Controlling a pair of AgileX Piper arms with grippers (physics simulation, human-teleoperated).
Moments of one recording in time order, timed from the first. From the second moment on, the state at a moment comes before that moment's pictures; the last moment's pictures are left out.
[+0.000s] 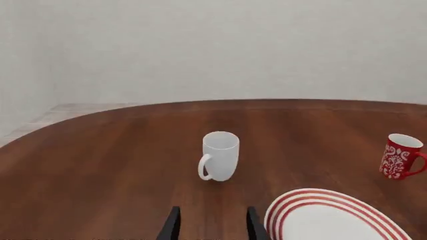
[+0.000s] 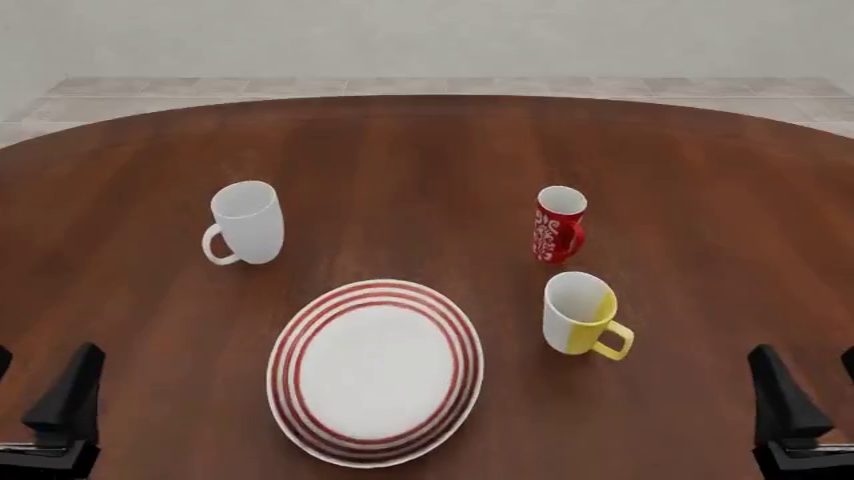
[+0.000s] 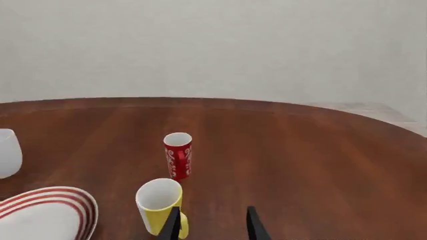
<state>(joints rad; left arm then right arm) 0.00 0.00 -0.01 0.00 0.00 0.00 0.00 0.00 0.00 -0.01</state>
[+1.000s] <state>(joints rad) -0.02 0.00 0.00 0.01 0.01 0.00 0.42 -0.28 0.00 -0.08</state>
